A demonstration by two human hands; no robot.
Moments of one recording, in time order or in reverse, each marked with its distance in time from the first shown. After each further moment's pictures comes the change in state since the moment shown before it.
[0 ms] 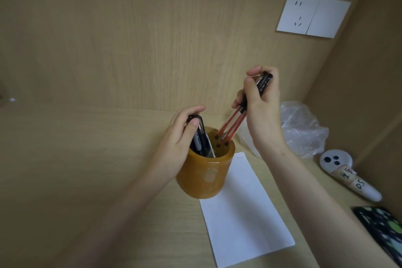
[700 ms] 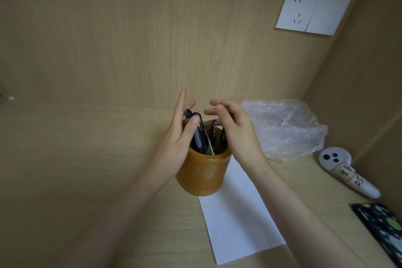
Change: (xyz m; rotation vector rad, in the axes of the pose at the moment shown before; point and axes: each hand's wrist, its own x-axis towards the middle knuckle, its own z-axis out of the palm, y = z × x) left_hand 0.001 -0.006 0.006 -0.127 -0.038 -0.034; right_hand -0.034 0.024 0.008 -0.177 -0.234 0.248
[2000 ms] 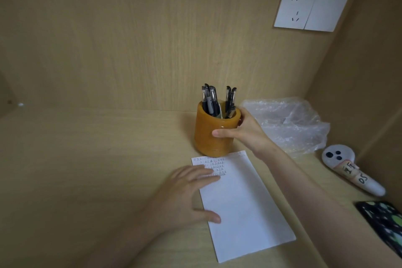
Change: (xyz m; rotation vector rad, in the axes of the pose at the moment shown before) left_hand -0.063 -0.044 0.005 0.823 -0.467 0.100; right_hand 0.041 0.055 -0.039 -0.034 -0.173 0.203
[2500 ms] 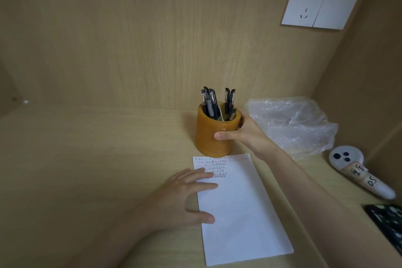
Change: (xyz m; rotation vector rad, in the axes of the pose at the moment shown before) left_hand -0.007 -0.016 -0.007 -0.084 -0.166 -0.005; right_hand 0.014 0.017 0.006 0.016 -0.097 -0.011
